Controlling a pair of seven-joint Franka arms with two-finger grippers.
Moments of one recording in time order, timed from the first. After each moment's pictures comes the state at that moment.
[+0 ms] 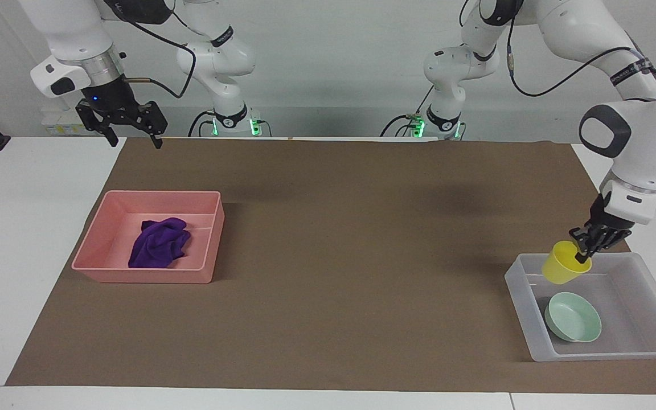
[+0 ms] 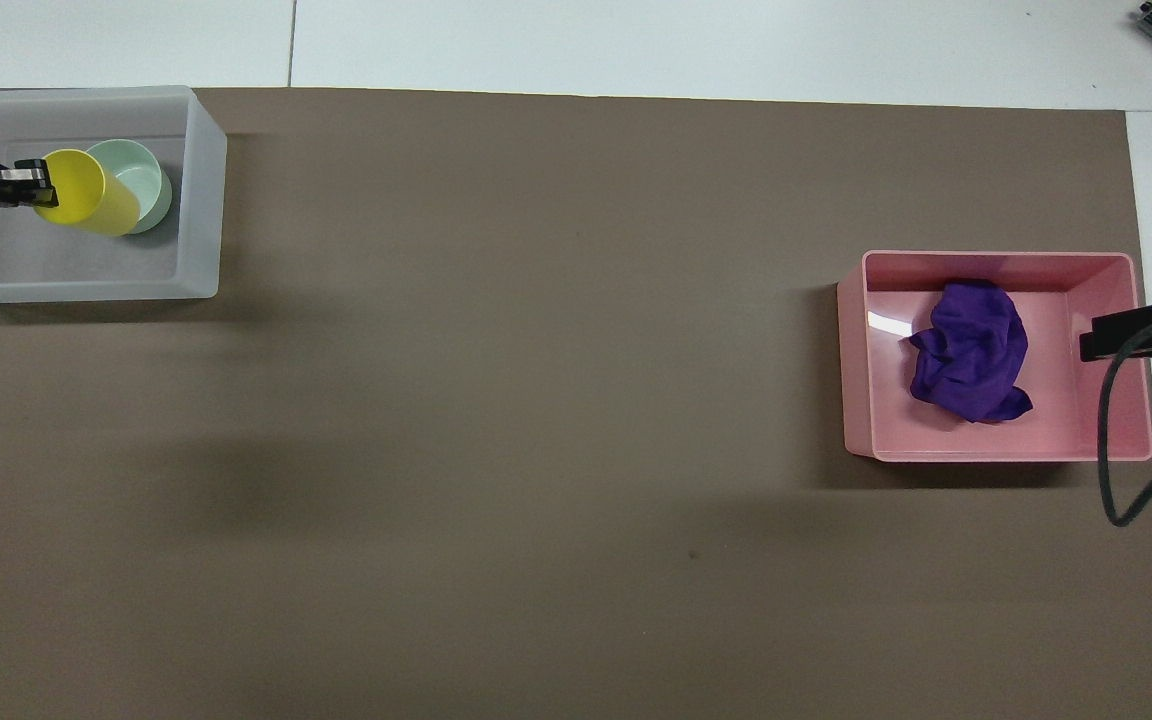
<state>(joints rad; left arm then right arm) 0.17 0.36 -0.06 -1.53 -0.05 2.16 0.03 0.03 -0.08 -0.09 -1.64 -0.02 1.59 -0.01</state>
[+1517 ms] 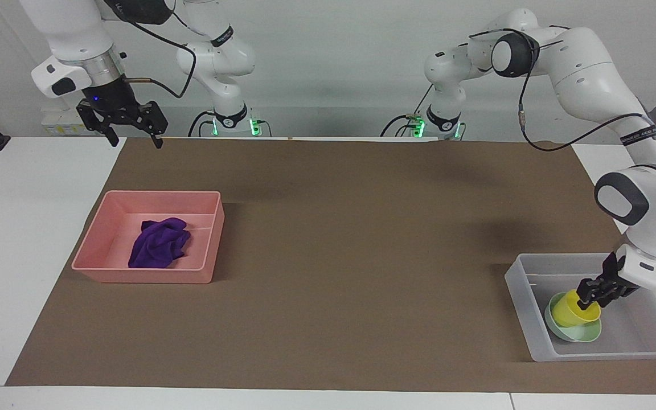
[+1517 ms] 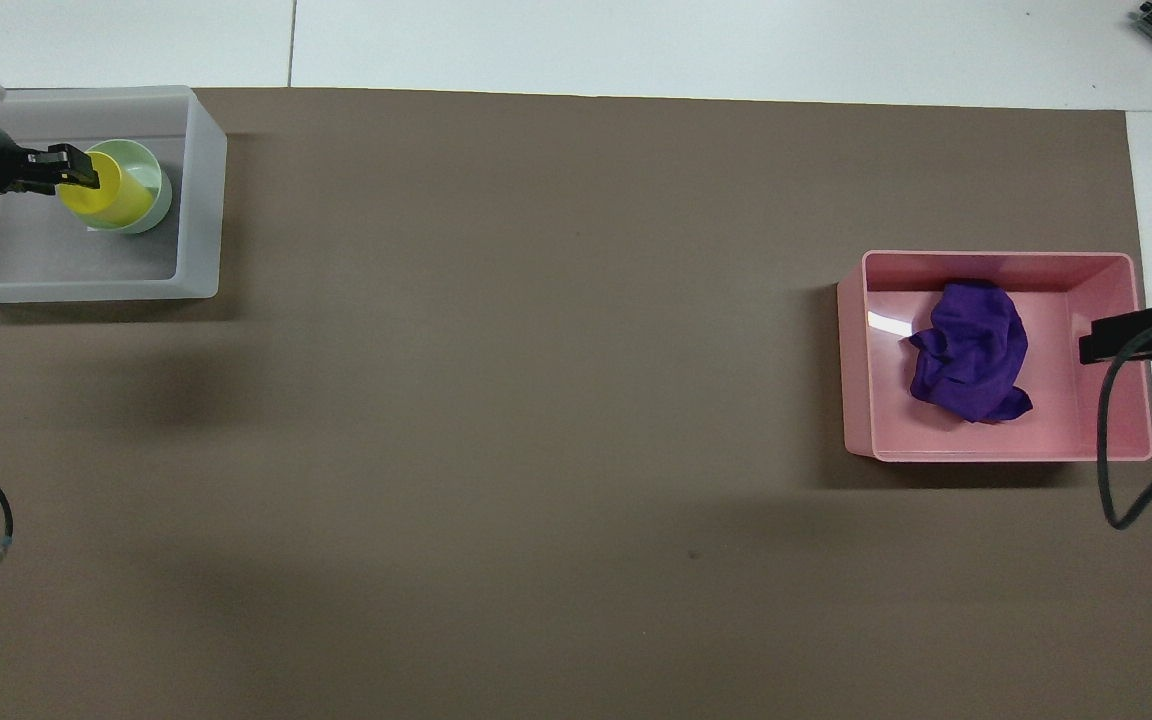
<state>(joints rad) 0.22 0.65 -0.08 -1.29 -0.05 2.17 0.14 0.03 -0.09 -0.09 -1.65 -0.02 1.59 -0.01</state>
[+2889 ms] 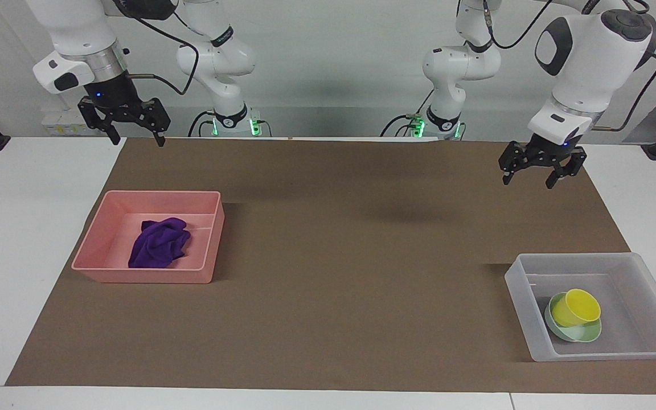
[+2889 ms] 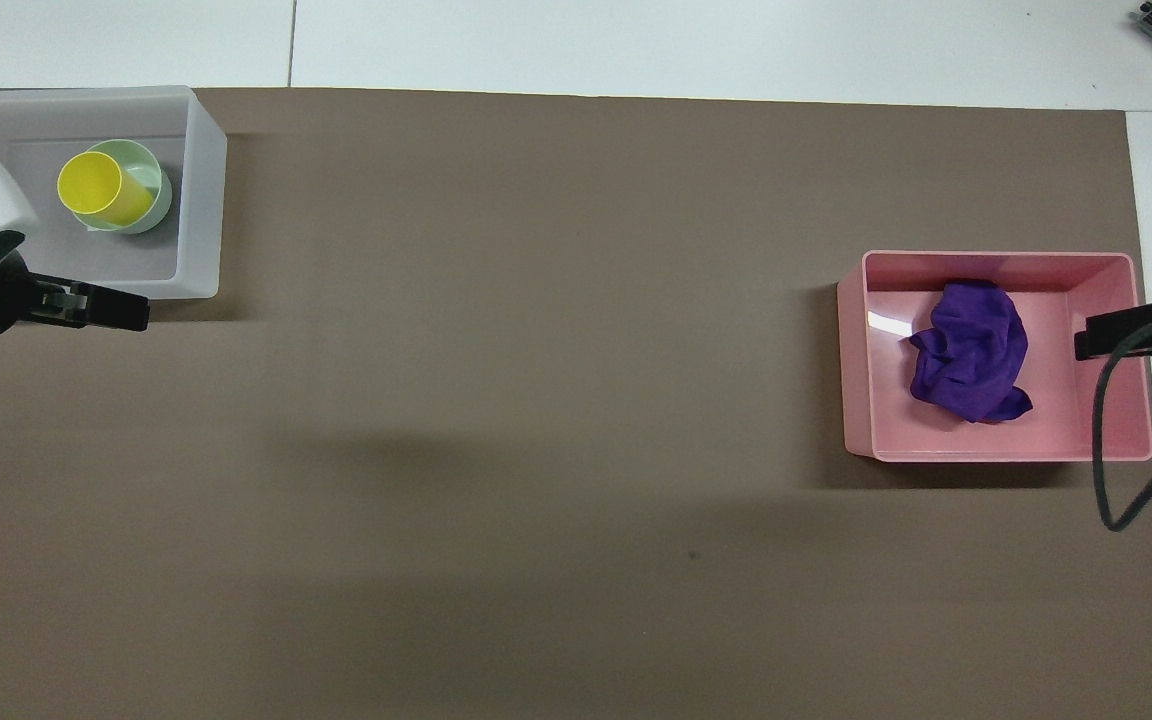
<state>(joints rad) -0.01 -0.06 -0.08 -1.77 0.00 1.81 0.10 0.03 -0.08 -0.08 -1.63 -0.02 1.58 -0.01</state>
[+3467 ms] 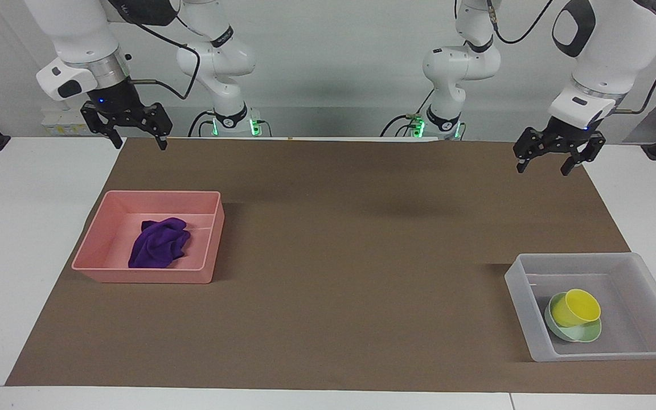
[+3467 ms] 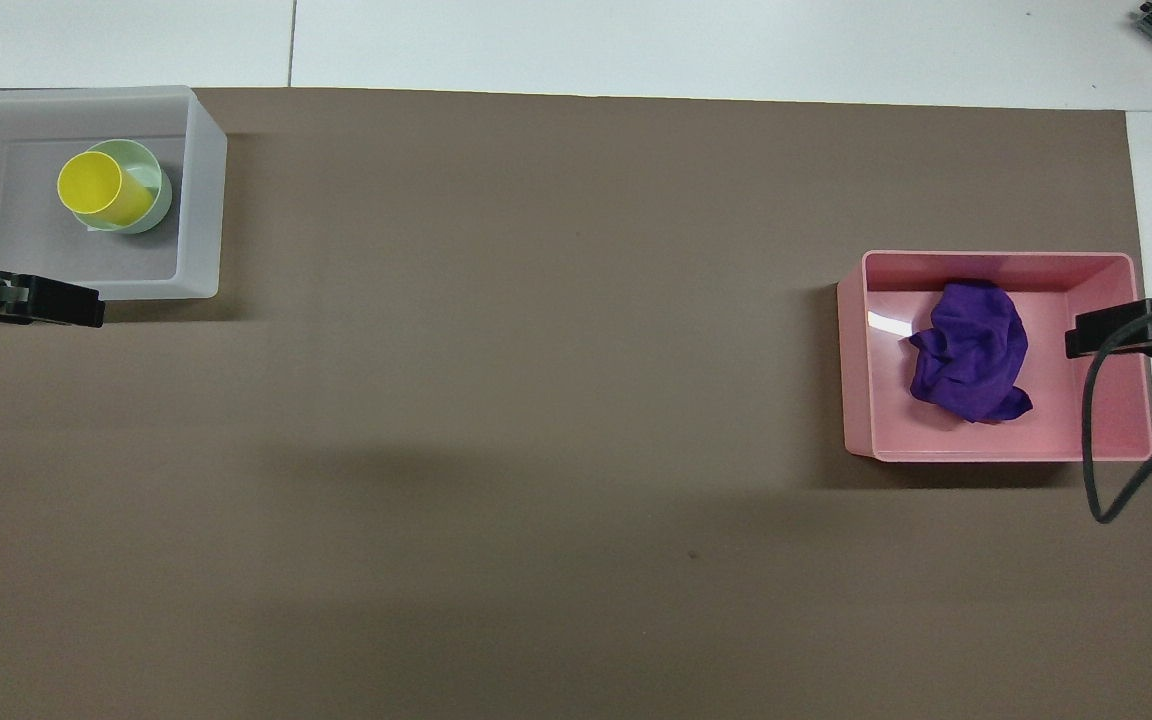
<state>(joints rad) 0.01 -0.06 -0.06 -1.69 0.00 1.73 0.09 0.03 -0.07 -0.07 -1.63 -0.02 1.58 -0.01</state>
